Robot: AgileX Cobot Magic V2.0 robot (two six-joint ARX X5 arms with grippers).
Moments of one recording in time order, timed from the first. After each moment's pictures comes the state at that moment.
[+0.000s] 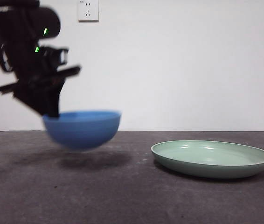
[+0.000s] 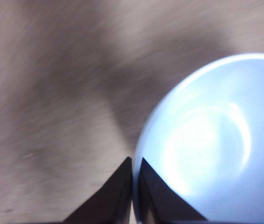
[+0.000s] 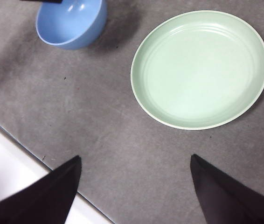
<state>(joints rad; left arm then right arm) -0.35 1.68 1.28 -0.70 0.15 -0.07 0.14 0.77 0.95 -1.08 -0.52 -0.08</state>
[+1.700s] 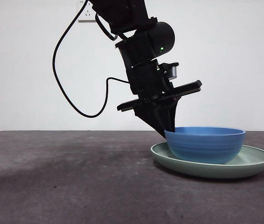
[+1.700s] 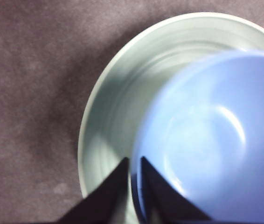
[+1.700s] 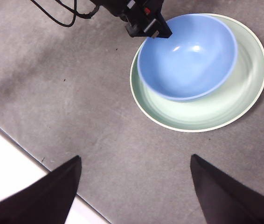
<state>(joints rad) -0.74 2.21 1.88 -0.75 0.13 -0.17 0.14 0.77 0.95 -1.07 -0.52 -0.08</state>
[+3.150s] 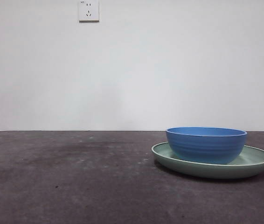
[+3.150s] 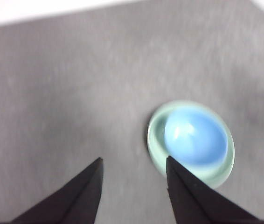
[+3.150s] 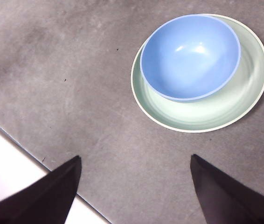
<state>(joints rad) -0.52 1.29 1.55 -0.89 0.14 -0.09 0.14 0.77 0.95 -1.07 -0.52 -0.08</state>
